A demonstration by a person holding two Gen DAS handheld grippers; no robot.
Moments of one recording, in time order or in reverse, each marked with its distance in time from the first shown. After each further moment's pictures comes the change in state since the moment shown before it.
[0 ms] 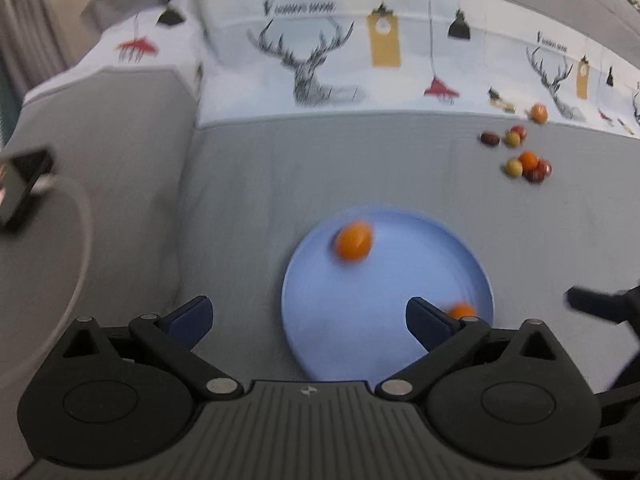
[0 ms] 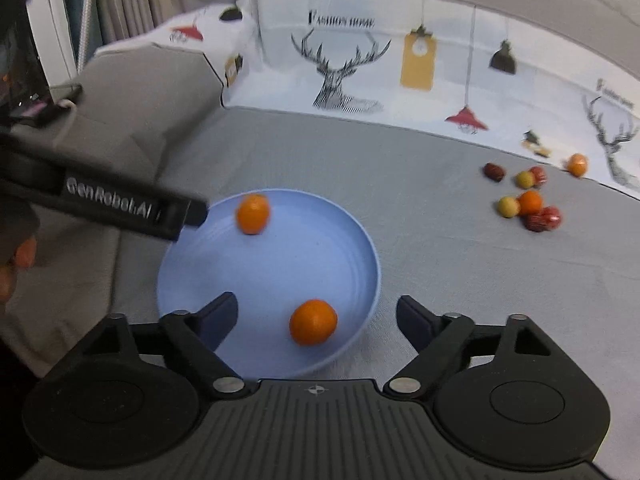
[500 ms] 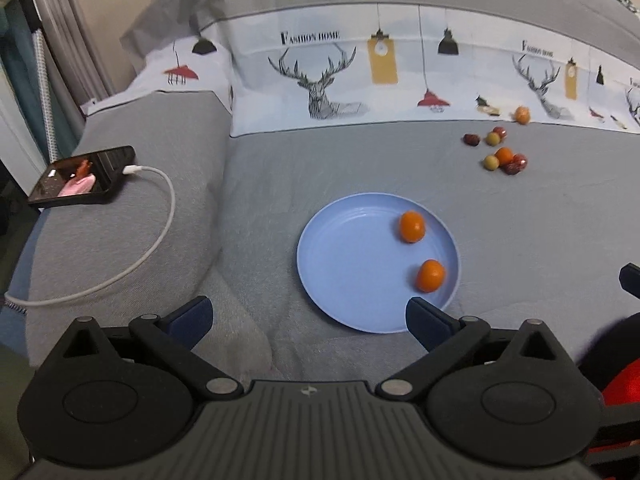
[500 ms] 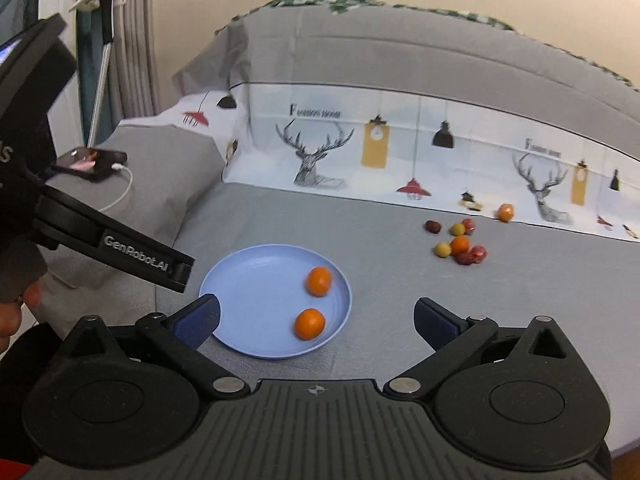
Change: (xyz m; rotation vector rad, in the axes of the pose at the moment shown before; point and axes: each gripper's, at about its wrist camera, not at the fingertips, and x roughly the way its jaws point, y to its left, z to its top) left arm -0.104 -0.023 -0.044 0.013 -0.084 0.076; right arm -0.124 0.022 -0.039 0.025 -0.232 -0.108
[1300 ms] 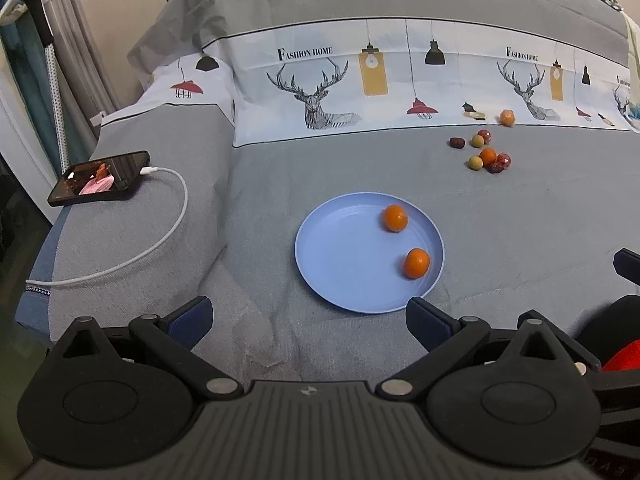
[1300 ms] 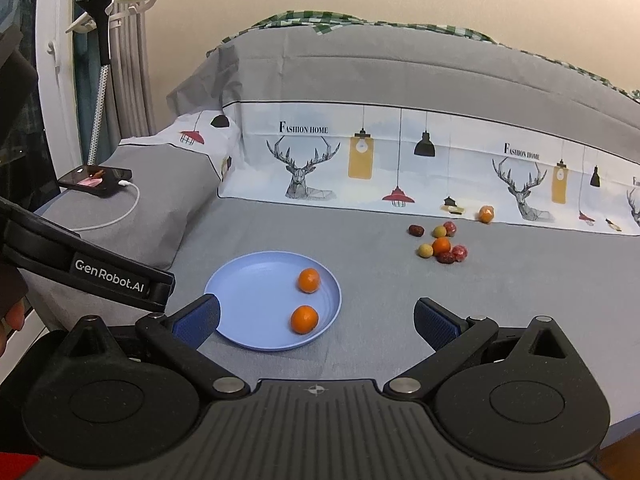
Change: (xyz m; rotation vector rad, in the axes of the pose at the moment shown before) left arm -0.031 -0.006 -0.024 0.020 -0.040 0.005; right arm -0.032 0.002 -0.010 0.025 -0.030 -0.016
